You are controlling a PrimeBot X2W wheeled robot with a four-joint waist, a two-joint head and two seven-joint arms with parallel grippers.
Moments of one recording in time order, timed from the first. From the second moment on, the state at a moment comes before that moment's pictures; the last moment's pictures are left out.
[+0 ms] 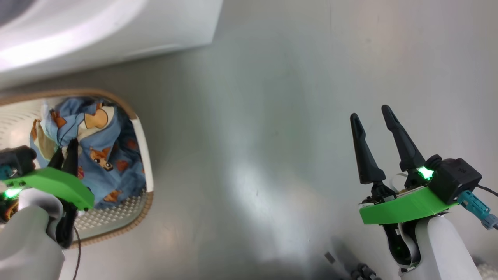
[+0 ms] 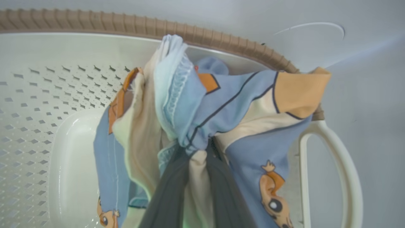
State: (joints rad) left arm -0.76 0.34 -0.58 1.01 -0.85 -0.13 -0.25; right arm -0.27 -0.05 0.08 0.02 0.26 0.13 -0.26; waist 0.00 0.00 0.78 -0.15
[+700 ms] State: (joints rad) left arm -0.37 0.24 -0.20 0.64 -0.56 -0.11 -0.25; right arm -0.22 -0.05 0.08 0.13 0.24 0.13 -0.26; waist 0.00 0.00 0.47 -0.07
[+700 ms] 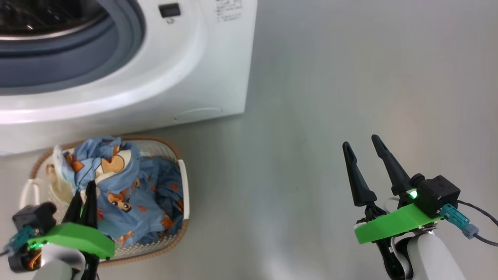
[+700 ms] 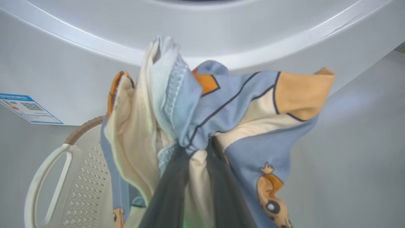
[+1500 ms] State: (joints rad) left arm -0.08 0.09 0.09 0.22 -0.32 -0.13 -0.25; right arm -0.14 -0.05 0.07 0.18 0.24 0.13 -0.26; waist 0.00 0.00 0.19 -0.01
